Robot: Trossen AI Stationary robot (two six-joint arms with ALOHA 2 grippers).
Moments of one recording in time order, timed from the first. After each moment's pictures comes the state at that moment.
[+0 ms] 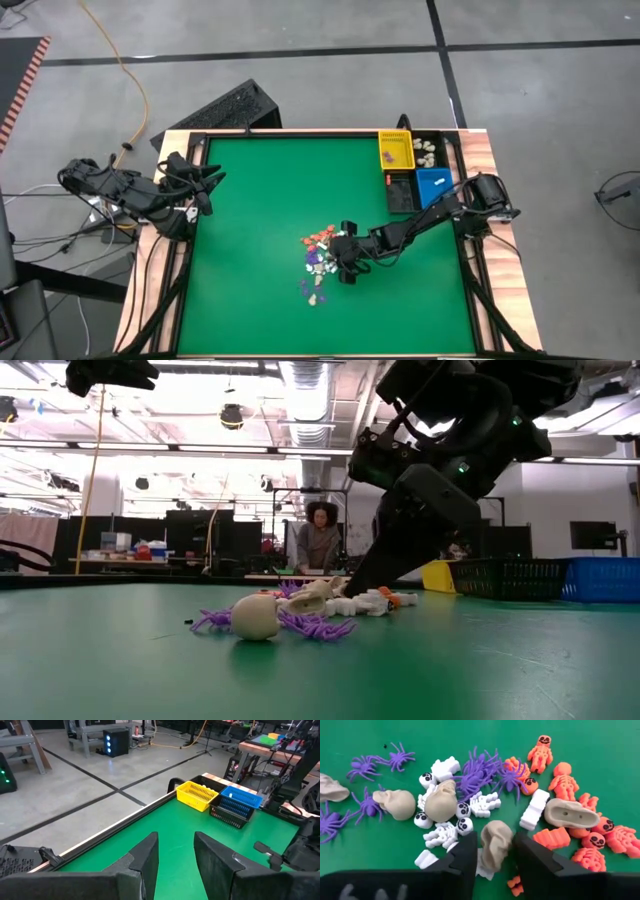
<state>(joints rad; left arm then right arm) -0.40 0.49 0.81 -0.65 -1.01 -0.42 0.27 1.82 0.91 0.10 0.22 0.26</state>
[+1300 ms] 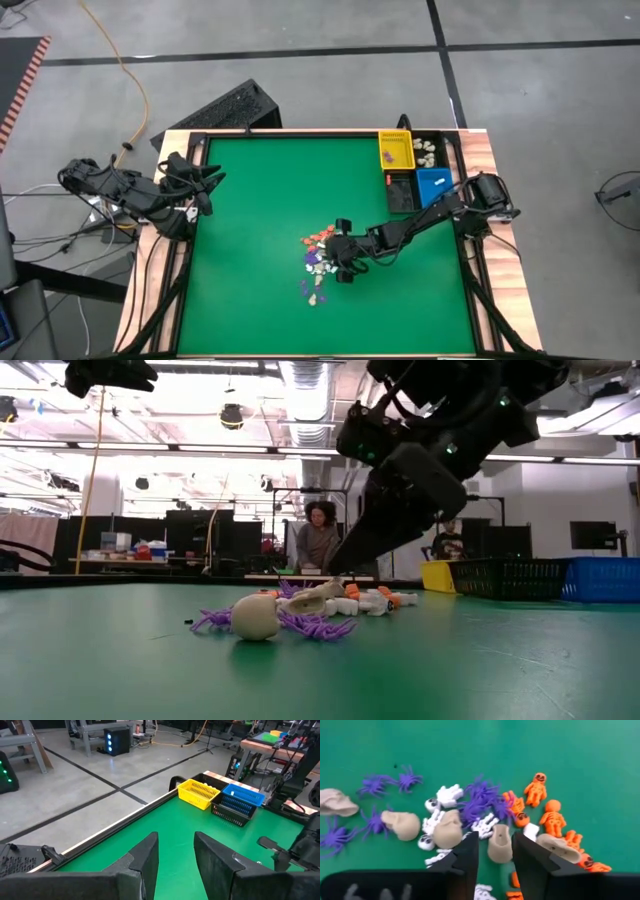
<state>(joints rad) -0.40 0.49 0.81 -0.67 -1.01 -0.43 0.26 1.80 0.97 0.11 0.23 0.15</state>
